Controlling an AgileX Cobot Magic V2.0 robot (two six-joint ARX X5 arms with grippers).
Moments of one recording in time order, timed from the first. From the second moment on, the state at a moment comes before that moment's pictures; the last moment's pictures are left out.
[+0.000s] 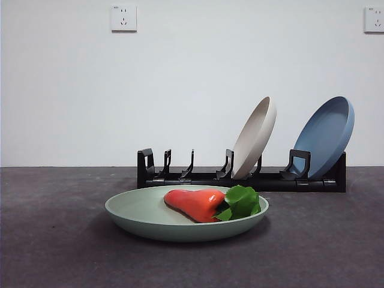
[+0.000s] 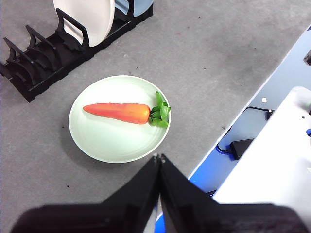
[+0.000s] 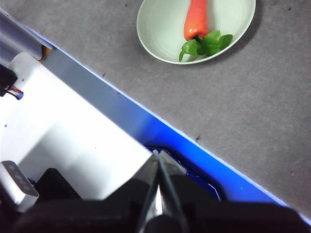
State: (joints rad) left arm -1.17 0.86 1.22 -1.05 -0.29 -0.26; right arm 0.71 0.53 0.89 -1.18 -0.21 0.19
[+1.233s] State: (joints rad) left arm -0.16 0.43 0.72 -0.07 0.00 0.11; right arm 0.71 0.53 0.89 -1.18 -0.21 0.19
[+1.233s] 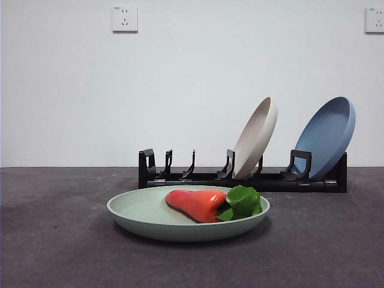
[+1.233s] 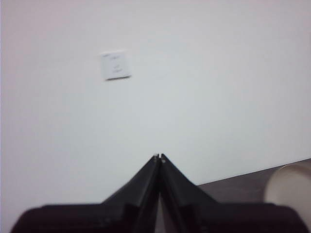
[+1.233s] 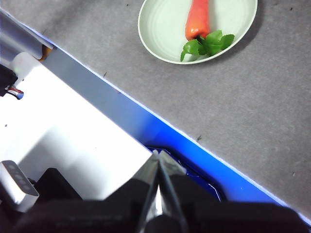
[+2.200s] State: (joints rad) left arm 0.02 0.01 0.03 -0.12 0.01 0.01; right arm 0.71 0.53 0.89 -1.18 -0.21 0.19
